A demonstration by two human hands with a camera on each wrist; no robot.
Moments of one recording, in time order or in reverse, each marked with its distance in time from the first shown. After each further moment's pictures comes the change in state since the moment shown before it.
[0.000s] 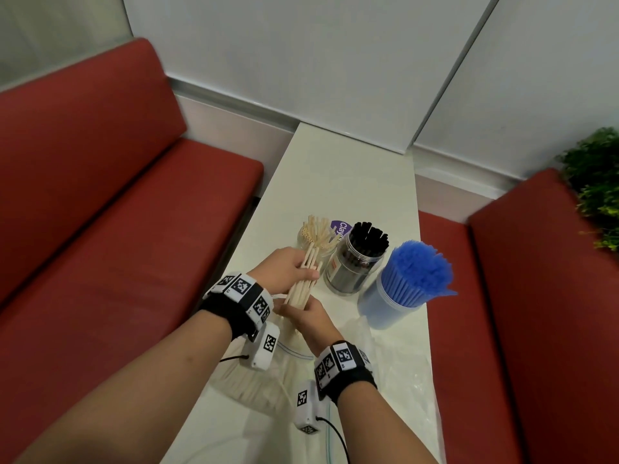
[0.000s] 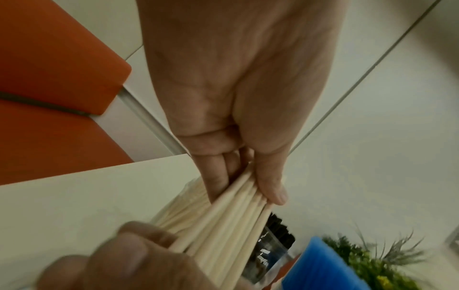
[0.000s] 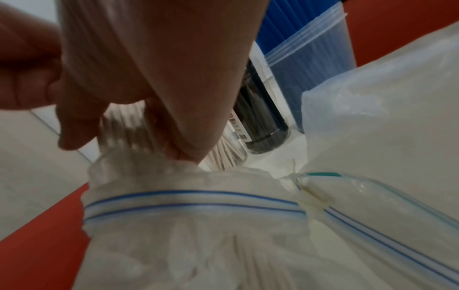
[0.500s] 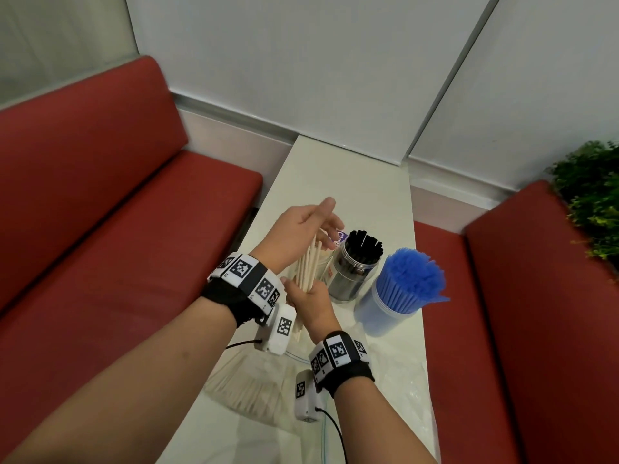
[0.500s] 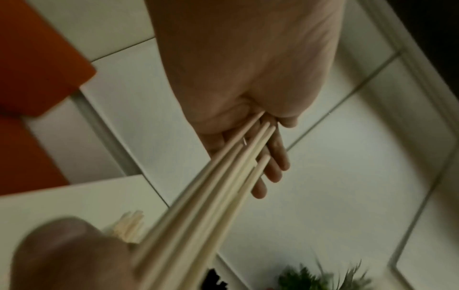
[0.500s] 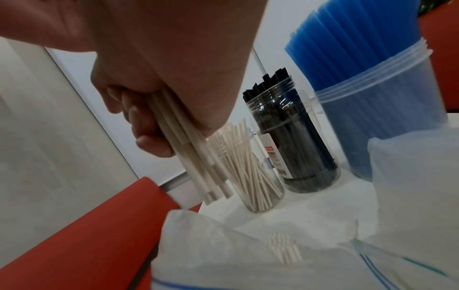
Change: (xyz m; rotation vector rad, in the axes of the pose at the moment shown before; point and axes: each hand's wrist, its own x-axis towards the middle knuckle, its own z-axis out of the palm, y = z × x) left_hand -0.006 0.083 -0.027 -0.496 0.206 0.293; right_hand 0.001 -0.044 0.007 -0.148 0.181 -0.176
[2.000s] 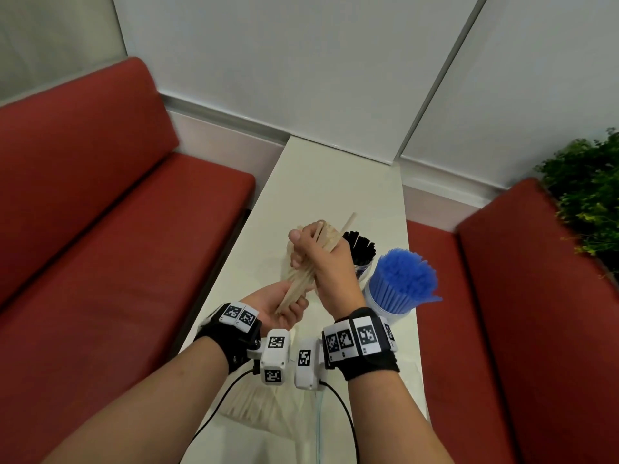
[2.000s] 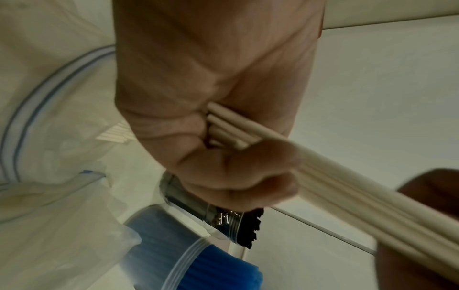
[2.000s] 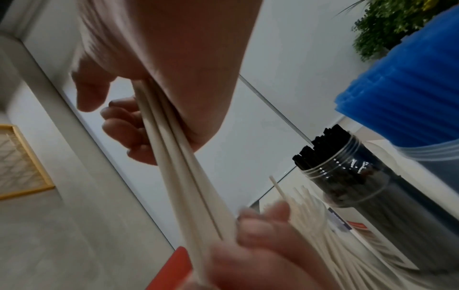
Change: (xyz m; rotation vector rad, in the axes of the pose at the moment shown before) left_hand -0.033 -0.092 0.004 -0.723 -0.328 -1.179; right_hand -0.017 -0.108 -0.022 0.335 -0.106 -0.313
